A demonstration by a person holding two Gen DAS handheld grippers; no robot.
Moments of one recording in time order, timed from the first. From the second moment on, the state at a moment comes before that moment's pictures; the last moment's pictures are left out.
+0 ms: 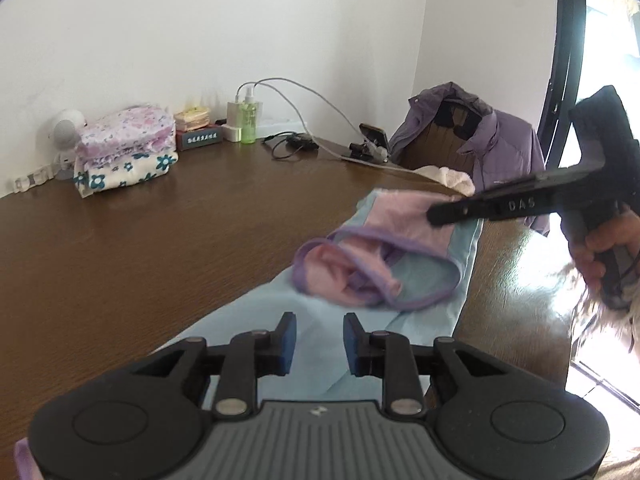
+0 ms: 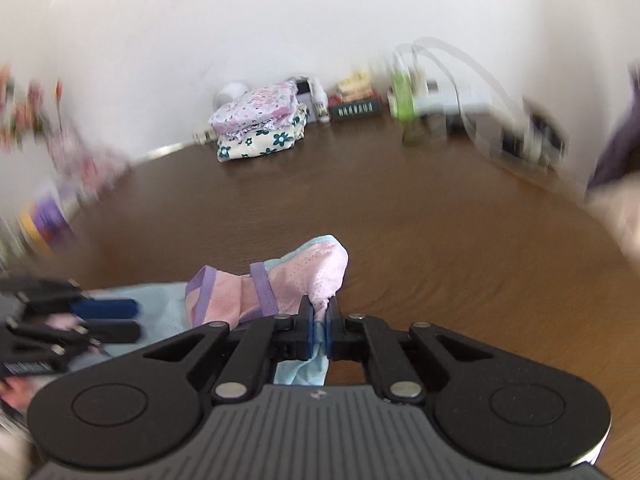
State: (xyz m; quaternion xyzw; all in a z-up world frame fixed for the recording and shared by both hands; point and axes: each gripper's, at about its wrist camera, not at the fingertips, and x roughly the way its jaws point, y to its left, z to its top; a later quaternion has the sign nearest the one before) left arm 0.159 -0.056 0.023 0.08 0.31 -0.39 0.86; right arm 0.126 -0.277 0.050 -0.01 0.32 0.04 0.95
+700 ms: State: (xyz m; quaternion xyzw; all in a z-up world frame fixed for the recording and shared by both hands) left arm 0.150 -0.015 0.013 0.05 0.33 -0.36 0.87; right arm 0.095 -0.112 0.003 -0.29 0.30 0.20 0.89
